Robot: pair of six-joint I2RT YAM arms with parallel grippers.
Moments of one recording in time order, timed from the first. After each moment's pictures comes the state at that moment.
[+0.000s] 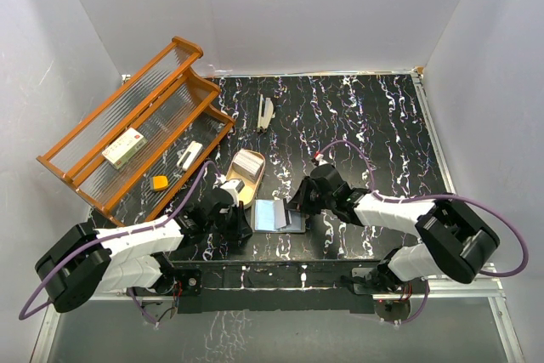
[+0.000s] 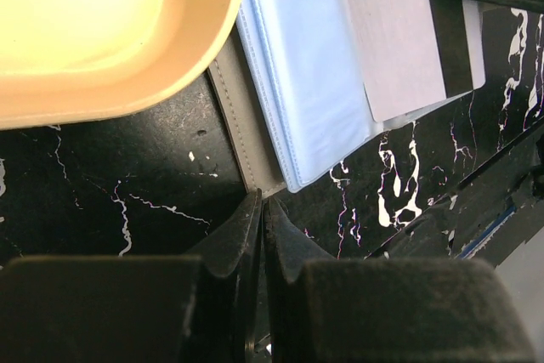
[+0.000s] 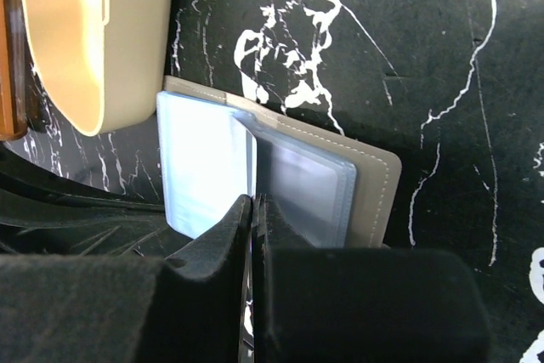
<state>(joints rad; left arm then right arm) -0.86 1.13 0.33 0.00 0.09 -0.71 0.73 1.36 0.51 0.11 -0.14 0.91</state>
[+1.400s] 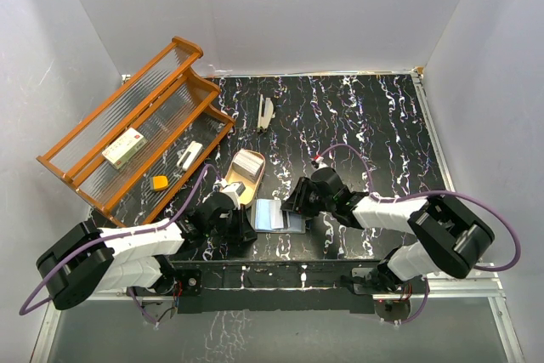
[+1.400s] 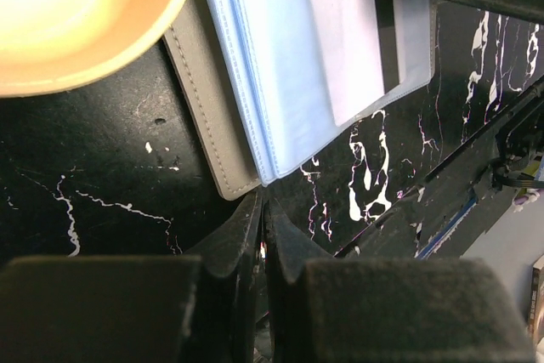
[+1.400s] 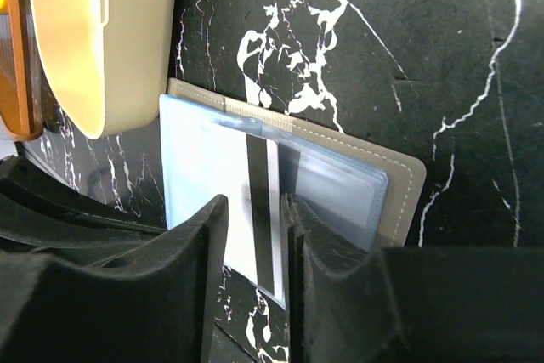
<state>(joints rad) -0.90 1.14 0.28 0.10 0.12 -0.80 0.72 1.42 0.45 0.27 -0.17 0.95</state>
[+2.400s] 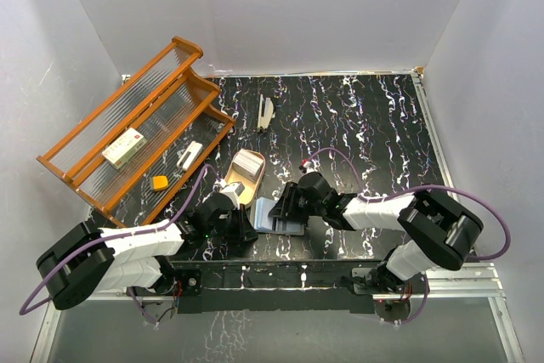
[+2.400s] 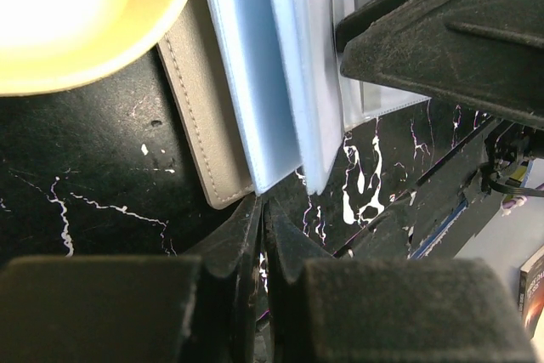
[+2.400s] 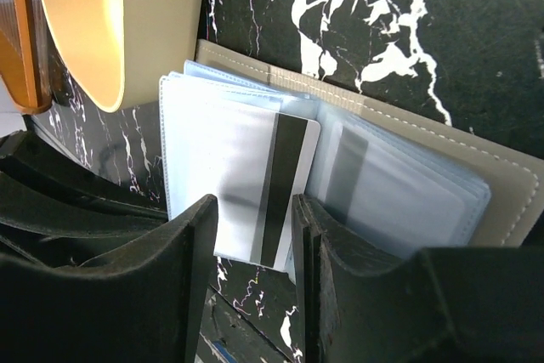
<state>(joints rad) -0.90 1.14 0.26 0.14 0.12 -0.83 0.83 1.47 0.50 0.27 -0.16 1.03</state>
